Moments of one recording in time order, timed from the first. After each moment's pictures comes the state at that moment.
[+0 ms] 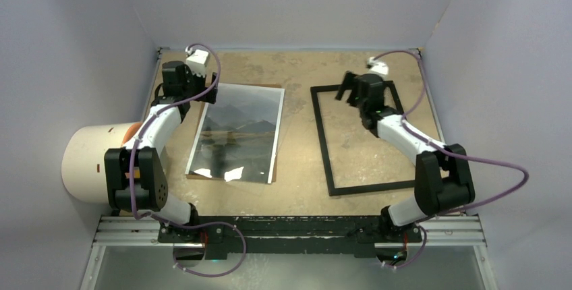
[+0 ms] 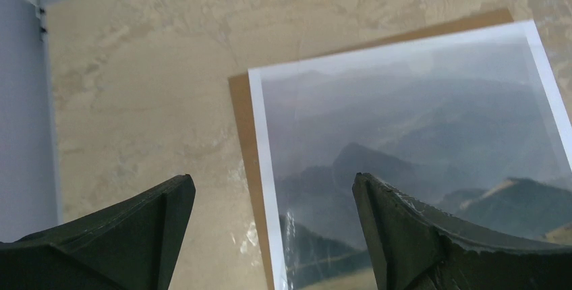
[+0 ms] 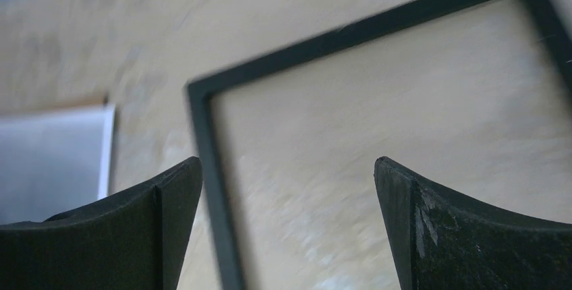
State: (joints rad) left arm 0.03 1.51 1.05 -0.04 0.17 0.22; right arm 0.22 1.48 0.91 0.14 0.25 0.42
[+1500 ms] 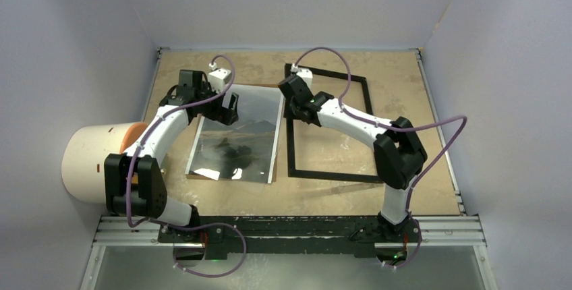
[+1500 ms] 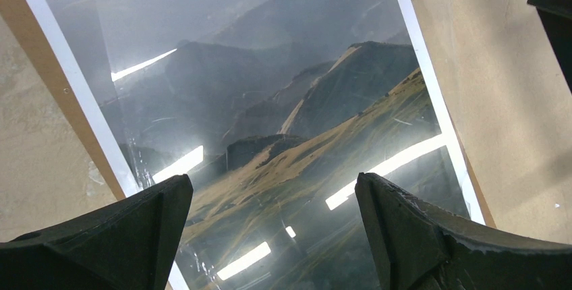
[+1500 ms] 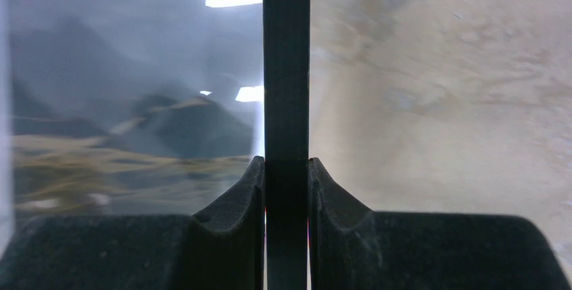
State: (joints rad) left arm -0.10 1.46 1.08 -0.47 0.36 0.20; right arm 0.74 1.86 1.45 -0.45 0.34 0.67
